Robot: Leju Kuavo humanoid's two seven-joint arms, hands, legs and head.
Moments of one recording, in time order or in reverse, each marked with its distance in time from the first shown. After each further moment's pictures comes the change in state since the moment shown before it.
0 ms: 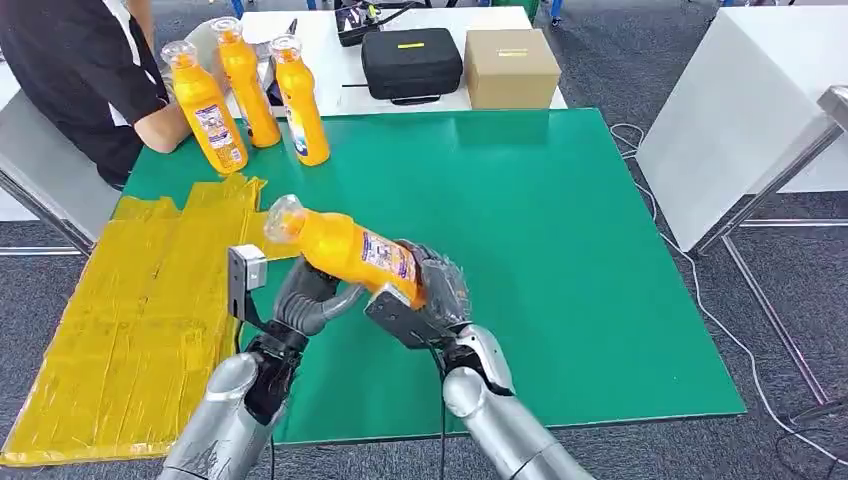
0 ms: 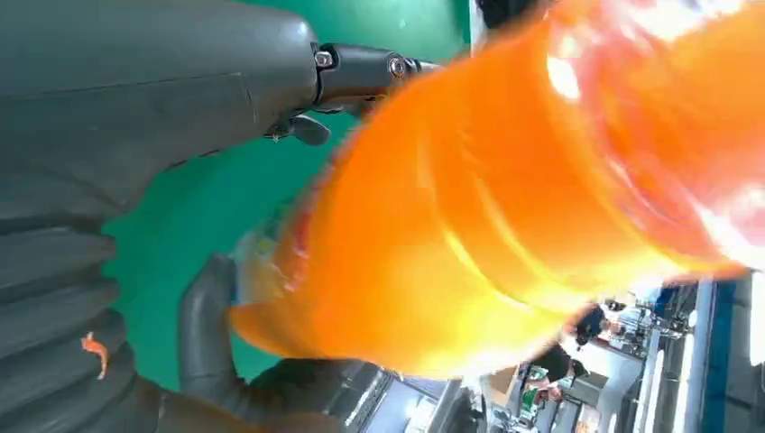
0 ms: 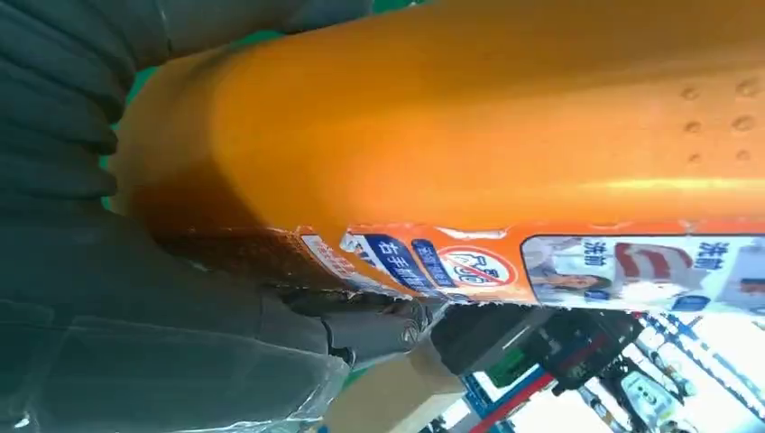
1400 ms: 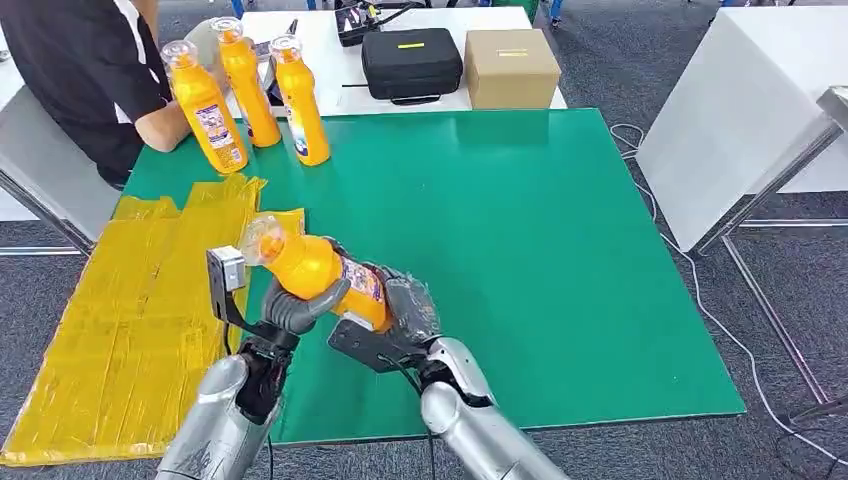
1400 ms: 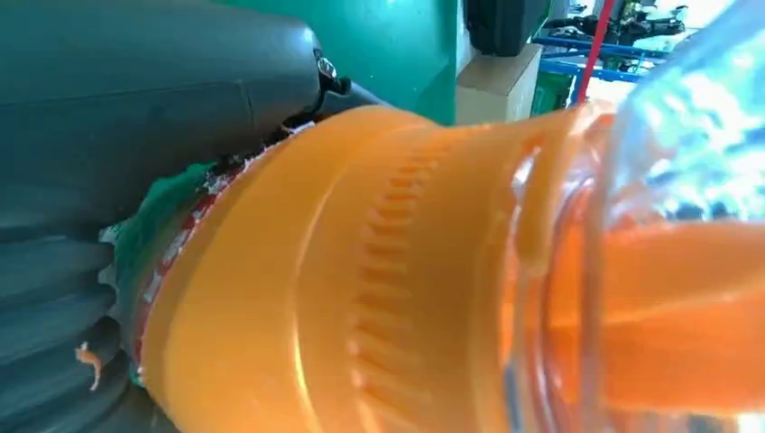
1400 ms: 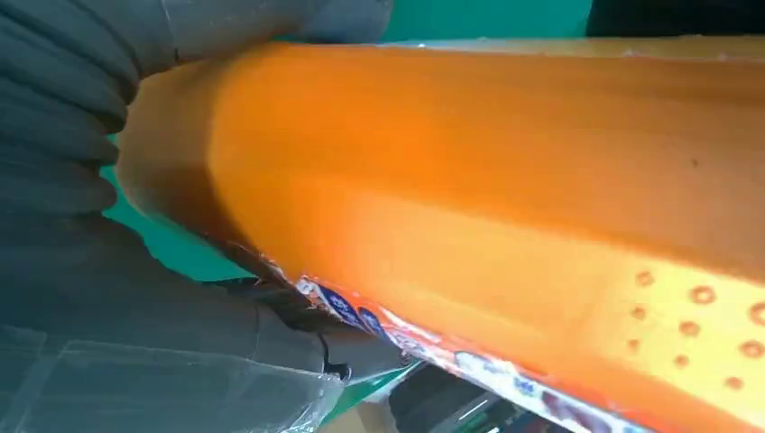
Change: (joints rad) left arm 0.016 -0.001 0.054 -0.016 0.034 -0.014 -0.019; right arm 0.003 0.039 0.080 0.048 0.035 0.076 -0.004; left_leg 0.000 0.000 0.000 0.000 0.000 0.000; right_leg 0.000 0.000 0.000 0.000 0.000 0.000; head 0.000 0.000
